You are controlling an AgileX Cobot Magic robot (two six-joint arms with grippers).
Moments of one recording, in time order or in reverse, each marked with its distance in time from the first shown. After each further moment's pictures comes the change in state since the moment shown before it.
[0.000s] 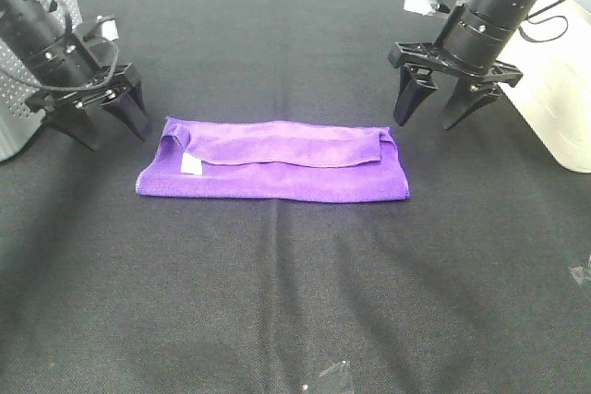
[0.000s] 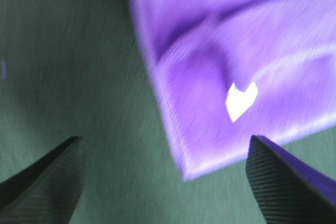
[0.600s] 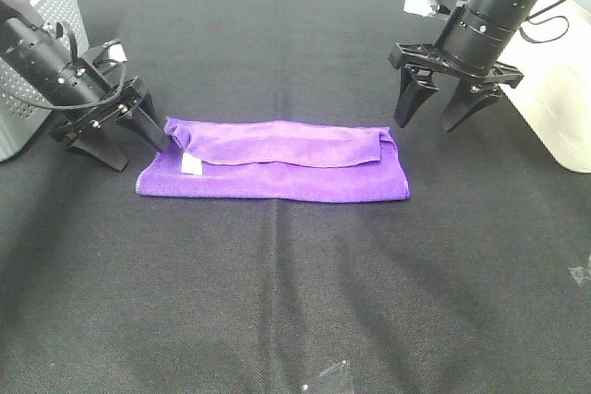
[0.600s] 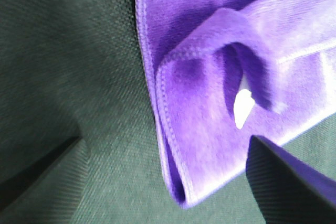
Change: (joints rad) left arm 0.027 0.106 -0.013 -0.174 0.014 0.062; right arm 0.000 0.000 0.000 0.000 0.011 0.000
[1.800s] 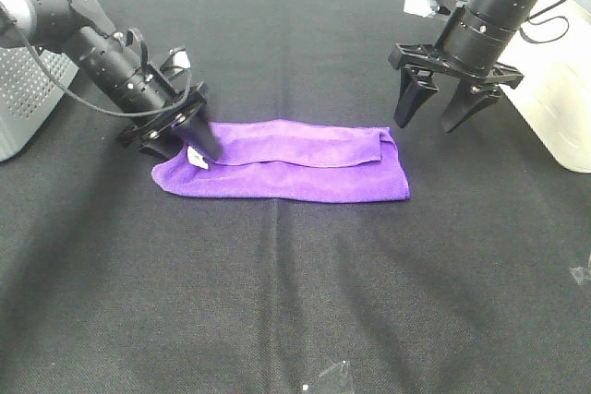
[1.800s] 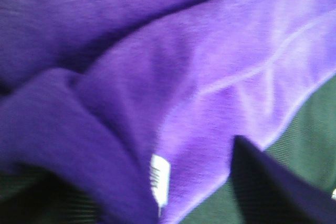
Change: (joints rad) left arm -0.145 0.105 -0.144 -0.038 0.021 -0.074; right arm 0.000 0.000 0.000 0.001 0.004 0.000
